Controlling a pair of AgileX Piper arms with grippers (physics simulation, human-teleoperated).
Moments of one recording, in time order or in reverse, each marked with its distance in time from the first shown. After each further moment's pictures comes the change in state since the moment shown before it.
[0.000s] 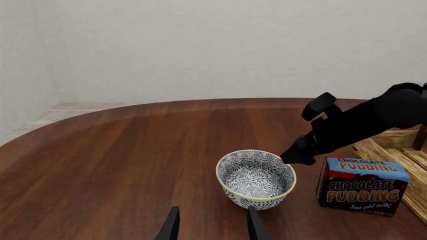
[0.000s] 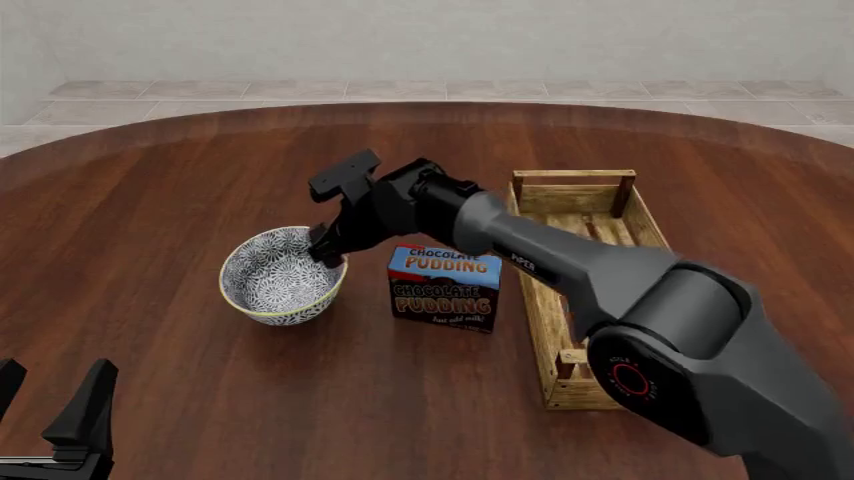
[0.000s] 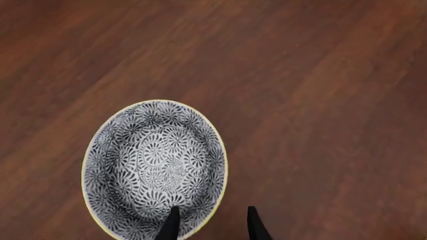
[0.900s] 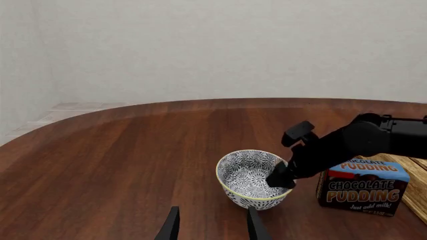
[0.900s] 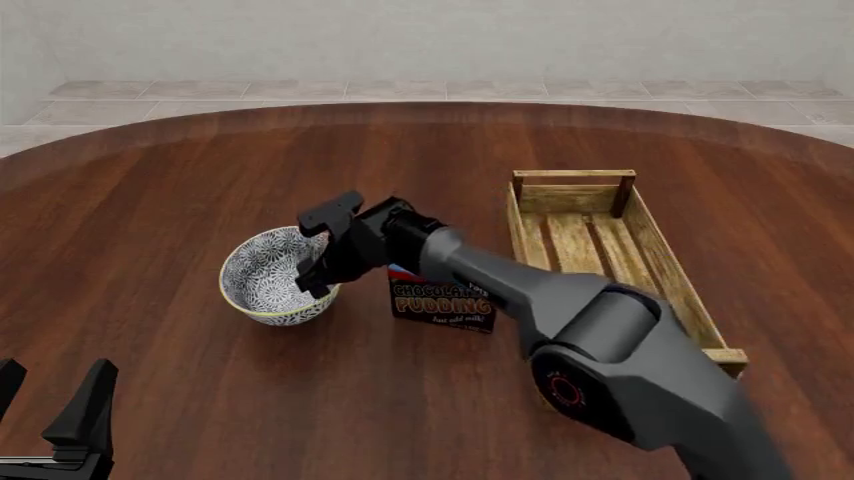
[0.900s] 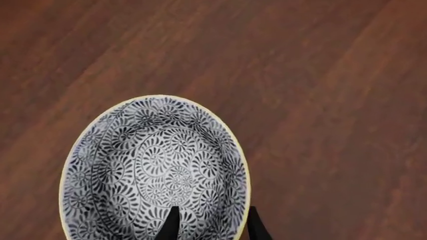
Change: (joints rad) left arm 0.000 0.000 0.000 0.000 0.000; right arm 0.027 0.192 -0.142 0.031 0.090
